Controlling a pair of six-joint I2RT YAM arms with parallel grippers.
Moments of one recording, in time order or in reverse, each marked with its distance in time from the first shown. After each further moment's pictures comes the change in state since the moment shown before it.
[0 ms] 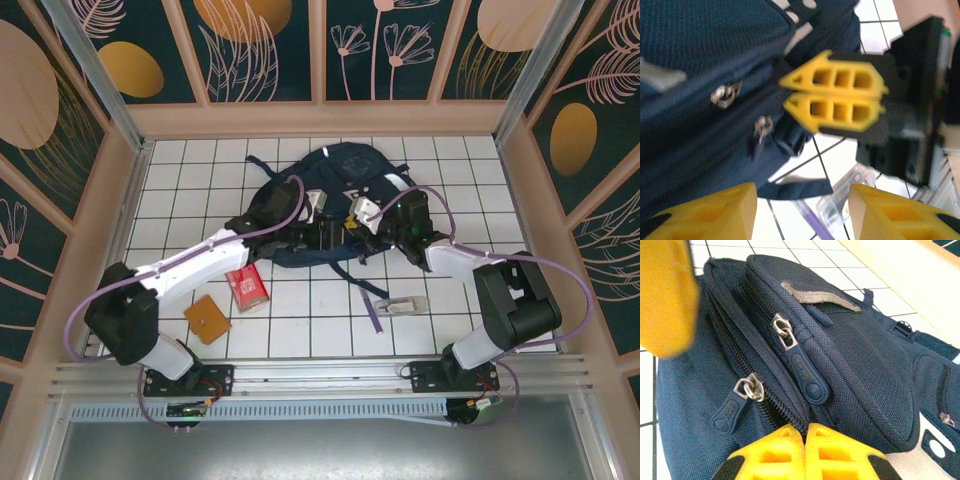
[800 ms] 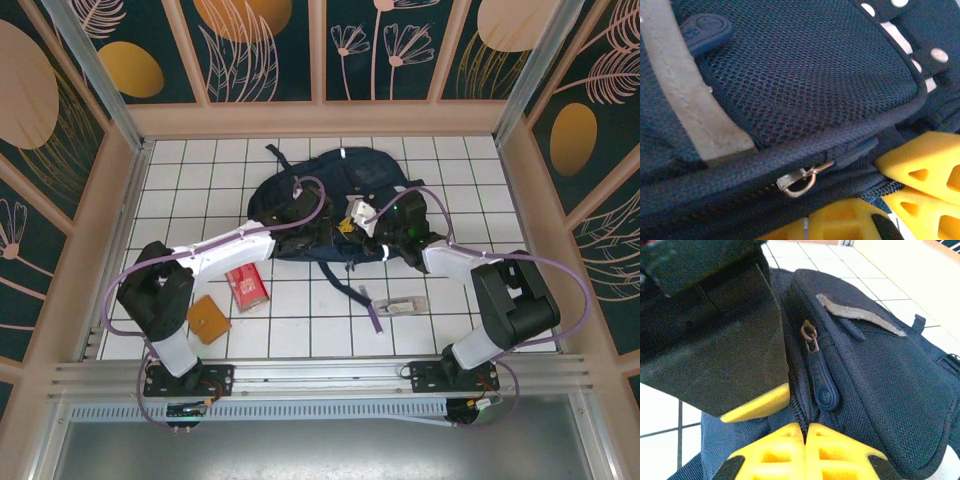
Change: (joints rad) left arm -0.039 0.141 0.069 -0.073 -0.316 -0.021; right arm 0.028 0.006 -0.003 -0.008 -0.040 -0.031
